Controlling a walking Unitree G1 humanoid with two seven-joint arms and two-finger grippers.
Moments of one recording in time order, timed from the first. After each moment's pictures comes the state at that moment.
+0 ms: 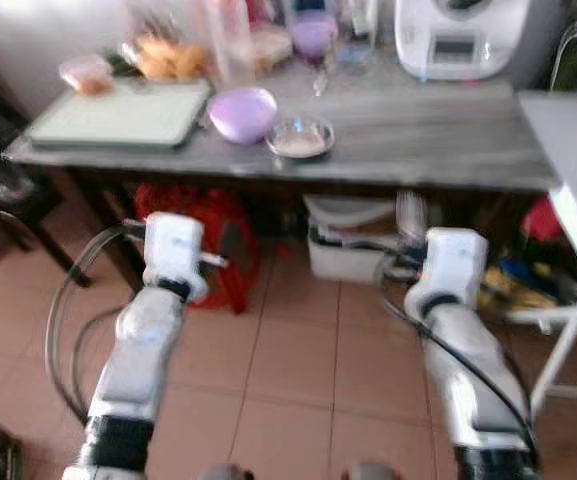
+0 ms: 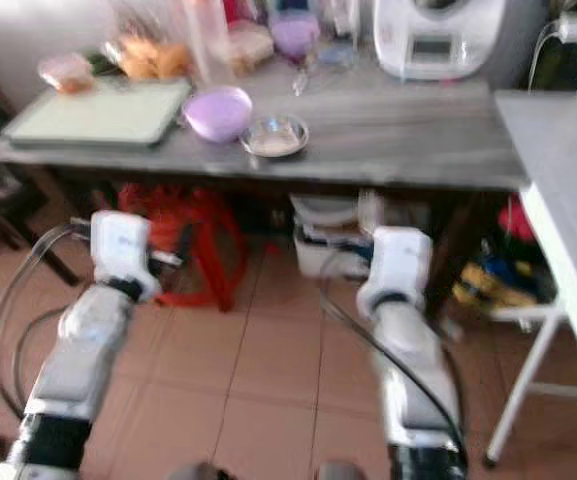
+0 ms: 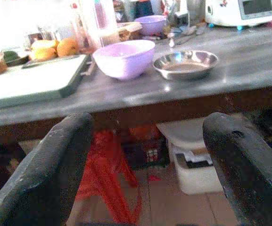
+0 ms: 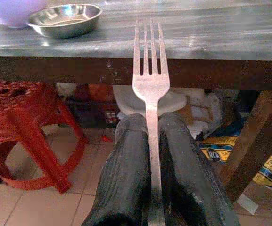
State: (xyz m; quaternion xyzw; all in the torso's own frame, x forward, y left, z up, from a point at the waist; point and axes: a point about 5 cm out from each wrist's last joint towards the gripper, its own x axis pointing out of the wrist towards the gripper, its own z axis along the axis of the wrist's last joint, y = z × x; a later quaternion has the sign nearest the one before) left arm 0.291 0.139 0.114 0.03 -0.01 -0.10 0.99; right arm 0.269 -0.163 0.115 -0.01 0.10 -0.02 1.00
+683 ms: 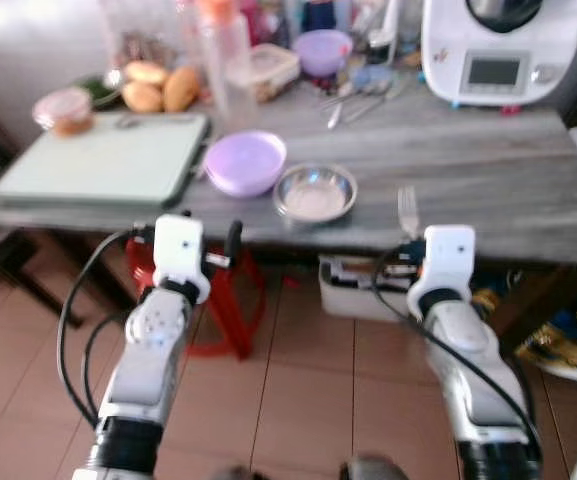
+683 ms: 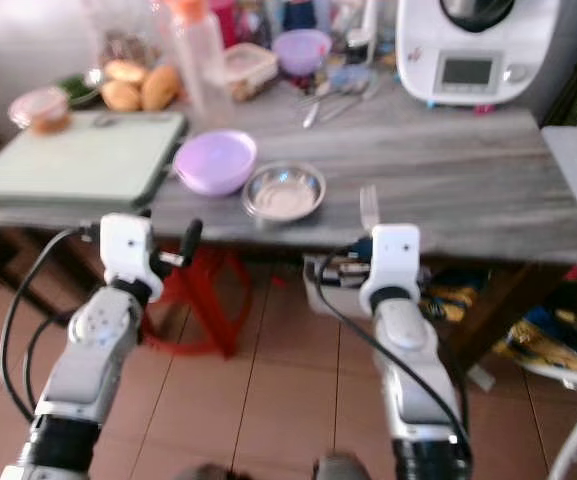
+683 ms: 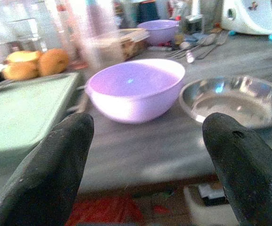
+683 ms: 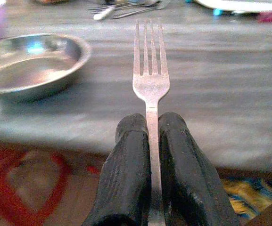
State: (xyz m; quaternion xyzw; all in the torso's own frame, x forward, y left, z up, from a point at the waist) left arm 0.290 0.128 0.113 0.03 -0.02 -0.12 0.99; right arm 0.273 -0.169 0.117 -0.05 0.08 -0.03 0.99
